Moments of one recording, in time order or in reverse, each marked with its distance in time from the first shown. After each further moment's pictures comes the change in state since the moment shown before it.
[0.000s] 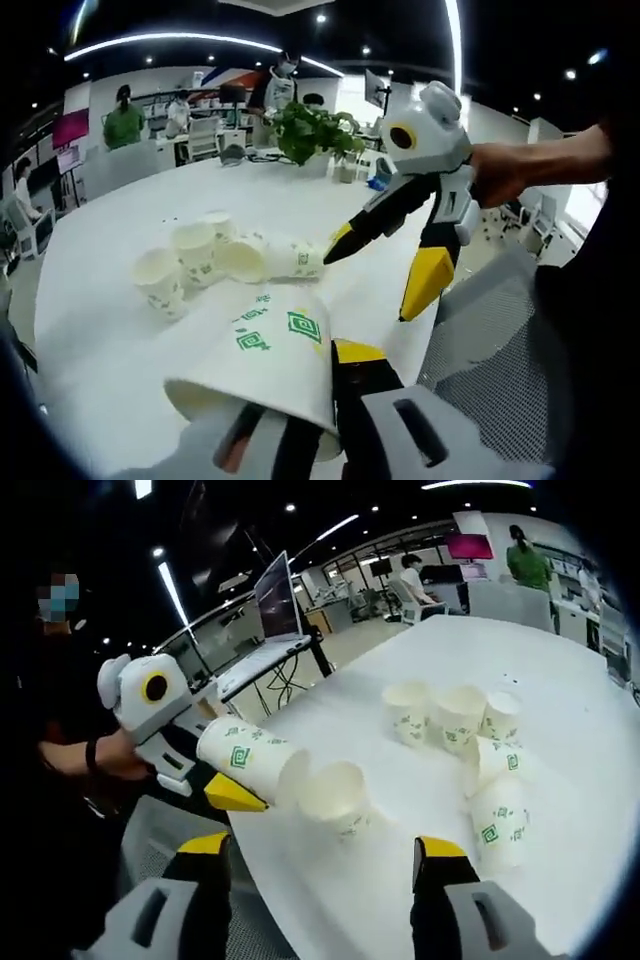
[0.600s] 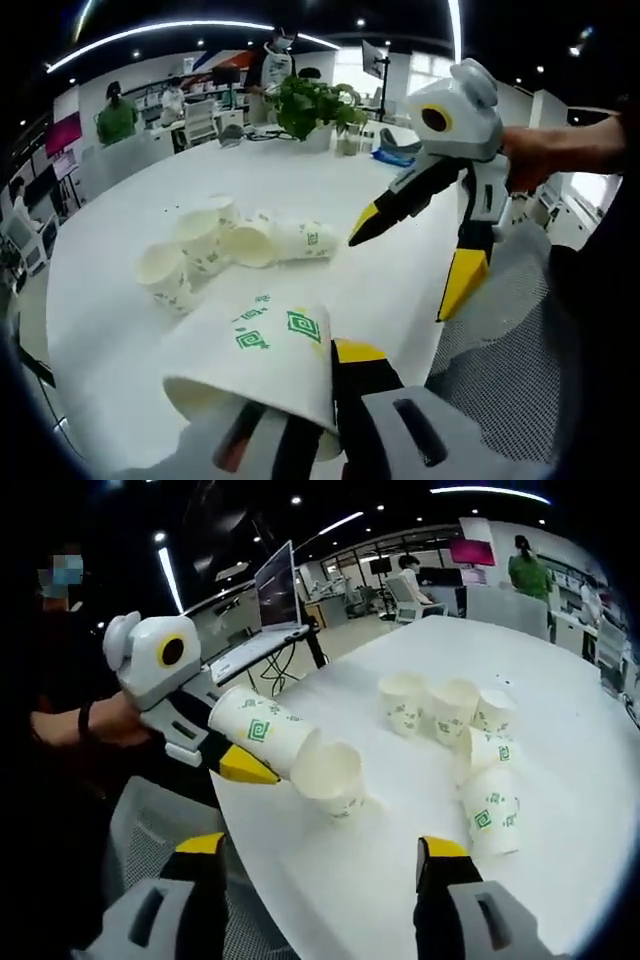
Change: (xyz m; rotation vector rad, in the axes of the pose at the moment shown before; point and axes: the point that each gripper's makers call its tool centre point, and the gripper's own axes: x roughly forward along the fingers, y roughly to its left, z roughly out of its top) left arm 0.008 0.012 -0.007 0.046 0.120 0.031; right arm -0.004 0.000 -0.013 -0.042 0.014 -0.058
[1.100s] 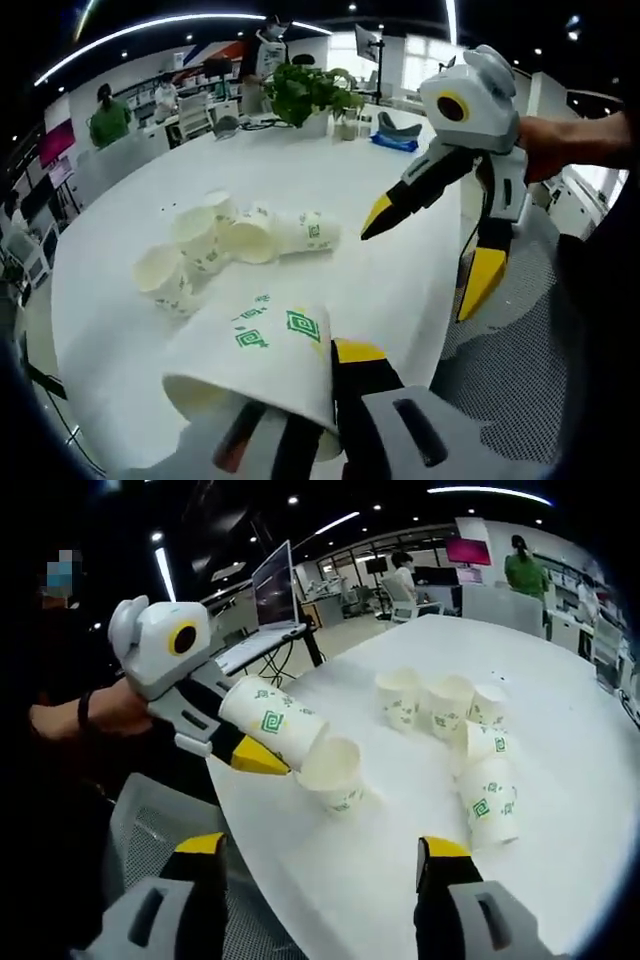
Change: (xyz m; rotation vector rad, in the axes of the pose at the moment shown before) left arm 0.006 0.003 -0.001 0.045 0.066 0.011; right arm -0.004 0.002 -0.007 0.019 -0.003 -0.010
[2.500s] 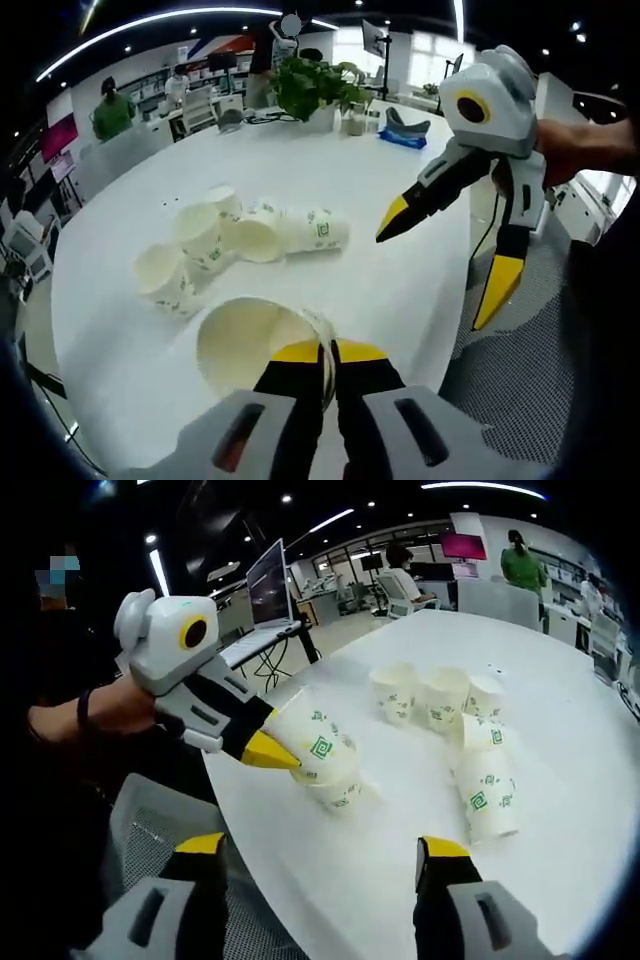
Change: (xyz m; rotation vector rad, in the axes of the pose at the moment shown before) left arm 0.012 0.007 0.004 -0.012 0.019 0.011; right arm -0.001 -0.007 -0.006 0.019 0.011 -0.002
